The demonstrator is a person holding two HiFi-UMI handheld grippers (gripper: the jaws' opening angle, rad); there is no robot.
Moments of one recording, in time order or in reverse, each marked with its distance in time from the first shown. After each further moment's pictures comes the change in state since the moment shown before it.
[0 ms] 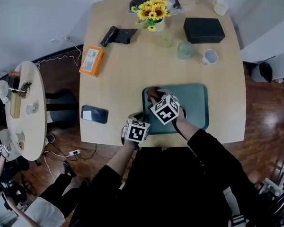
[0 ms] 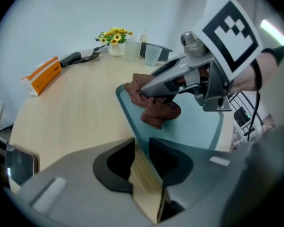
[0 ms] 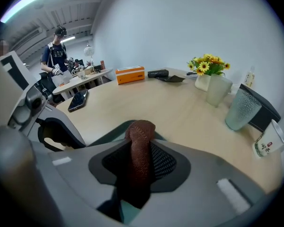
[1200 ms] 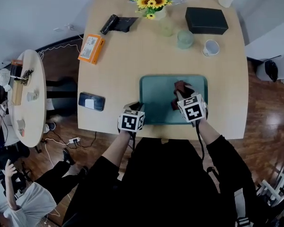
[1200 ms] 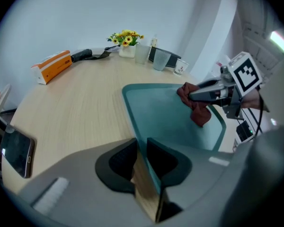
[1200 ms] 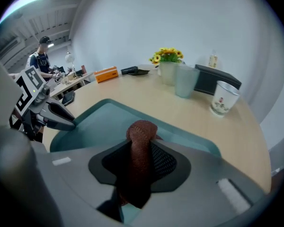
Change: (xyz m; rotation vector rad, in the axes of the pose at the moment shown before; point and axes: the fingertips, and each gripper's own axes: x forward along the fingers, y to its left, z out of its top) left arm -0.004 -0.001 -0.002 -0.152 -0.033 0.028; right arm -0.077 -0.076 -0.095 0.208 0.012 -0.133
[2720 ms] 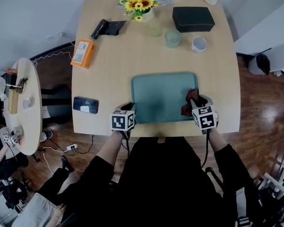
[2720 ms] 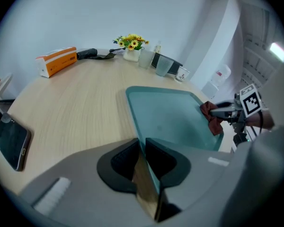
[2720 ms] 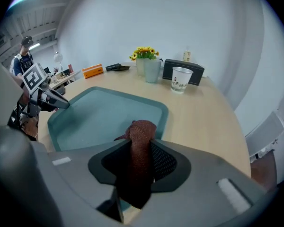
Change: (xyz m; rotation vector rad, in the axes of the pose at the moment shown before) left arm -0.001 0.006 0.001 -0.063 -0.059 -0.040; right arm -0.061 -0.062 -0.090 0.098 0.018 -0.131
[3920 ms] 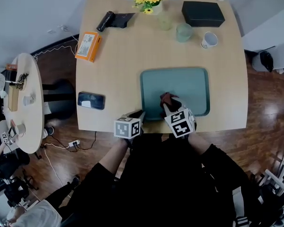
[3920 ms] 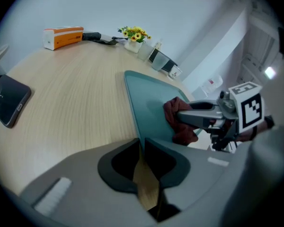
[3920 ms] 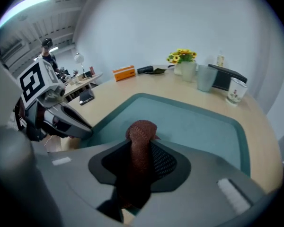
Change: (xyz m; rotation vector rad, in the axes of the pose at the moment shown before) left arm -0.028 -0.022 -0.052 -0.117 0.071 -0.174; right arm 0.025 0.184 0.045 -0.089 -0.036 0.192
